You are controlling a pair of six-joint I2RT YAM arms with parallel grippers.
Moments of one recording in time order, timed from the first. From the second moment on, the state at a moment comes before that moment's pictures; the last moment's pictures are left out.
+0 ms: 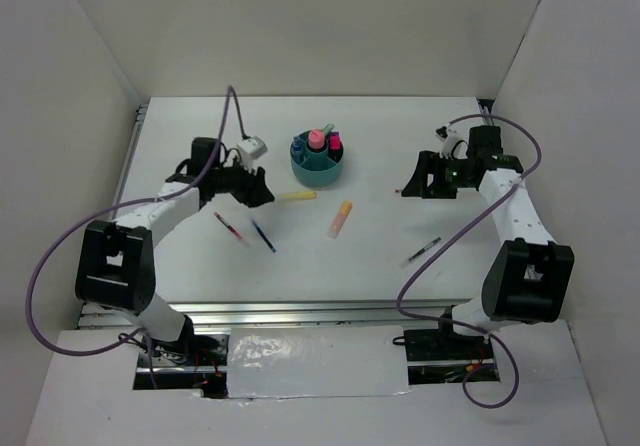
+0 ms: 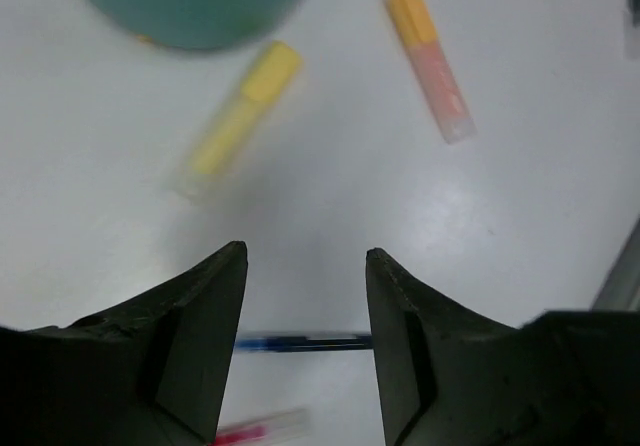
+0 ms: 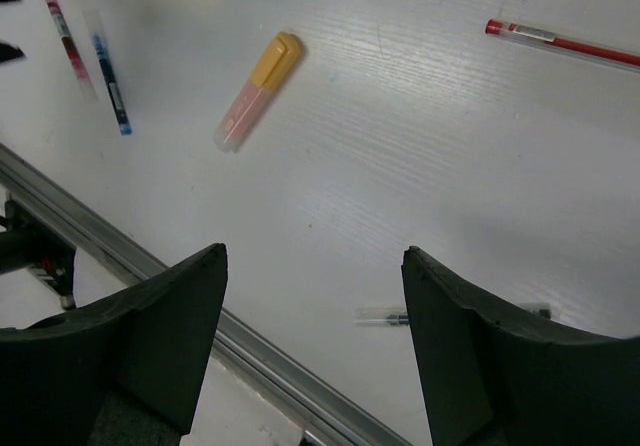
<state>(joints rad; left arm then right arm) -0.14 1.57 1.02 -0.14 0.72 0.23 -0.13 1.45 1.17 -0.74 -0.67 -0.05</state>
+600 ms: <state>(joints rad) -0.72 1.81 1.53 -0.42 0.30 0.10 -0.16 1.40 1.17 -0.74 -0.64 -0.05</state>
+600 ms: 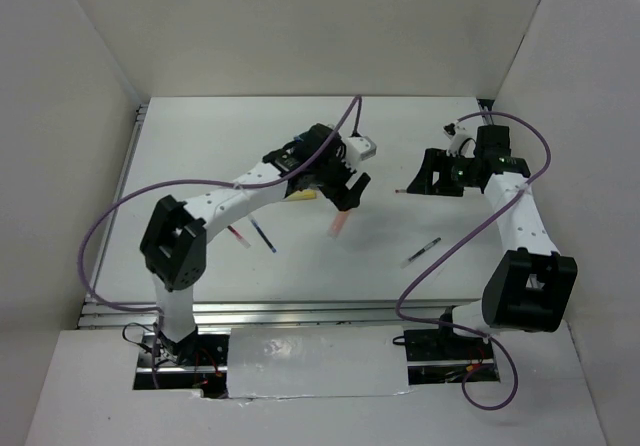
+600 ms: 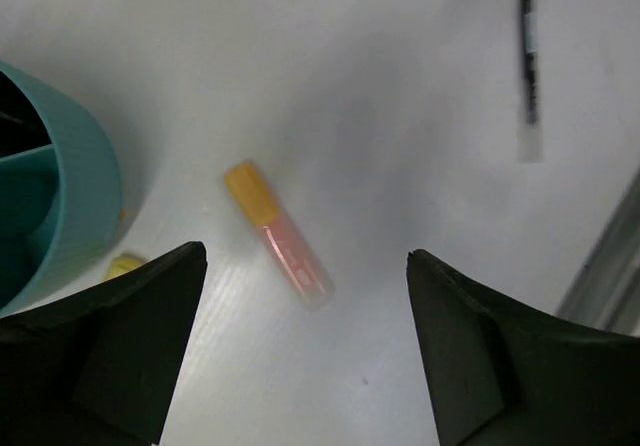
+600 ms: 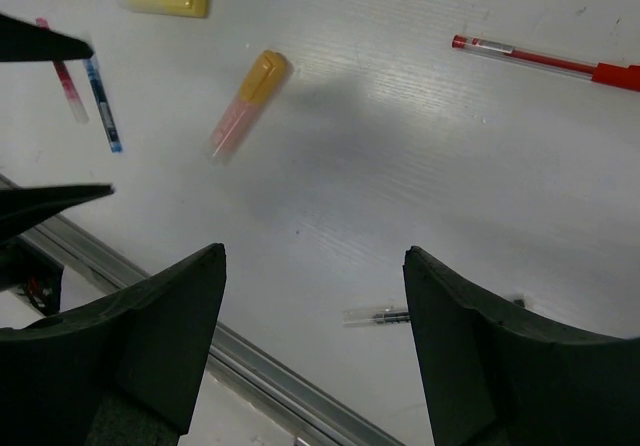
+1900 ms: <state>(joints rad) -0.73 2.29 1.89 -0.89 0.14 0.10 -0.20 1.36 1.14 -0.72 -0.66 -0.05</state>
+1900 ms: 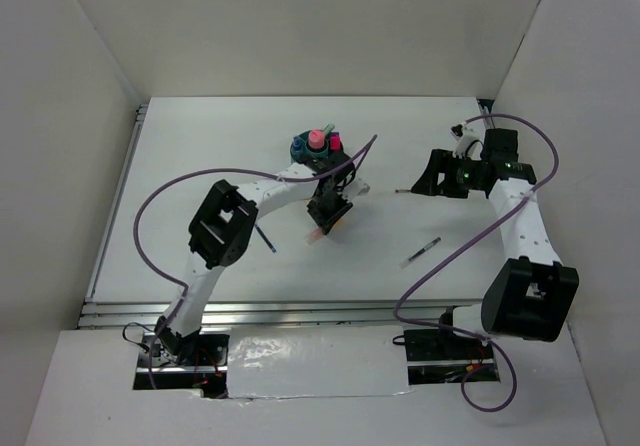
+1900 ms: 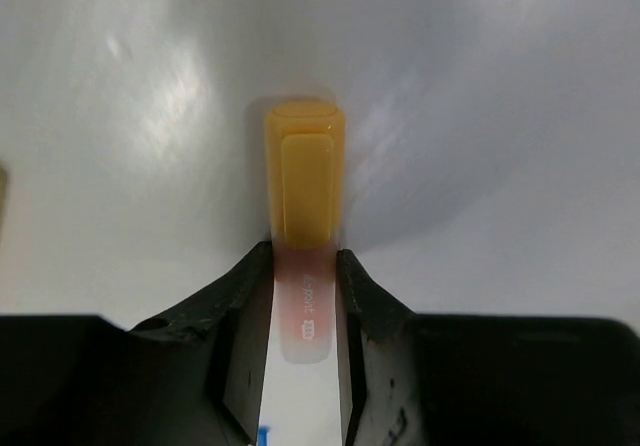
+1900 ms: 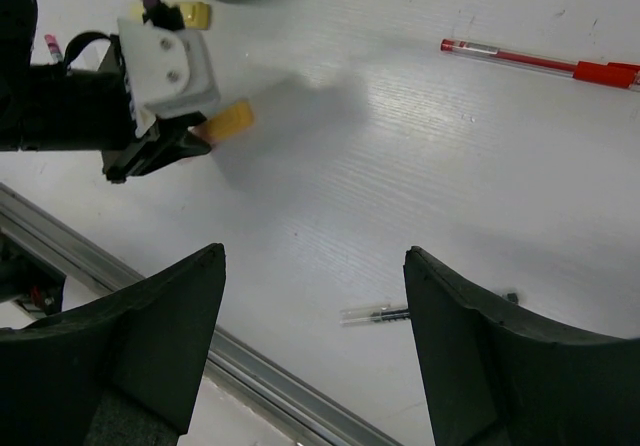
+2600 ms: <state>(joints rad) -0.78 2.31 1.91 -1.16 0.03 0.27 -0.21 1.34 1.14 -0.72 -0.67 -0.05</state>
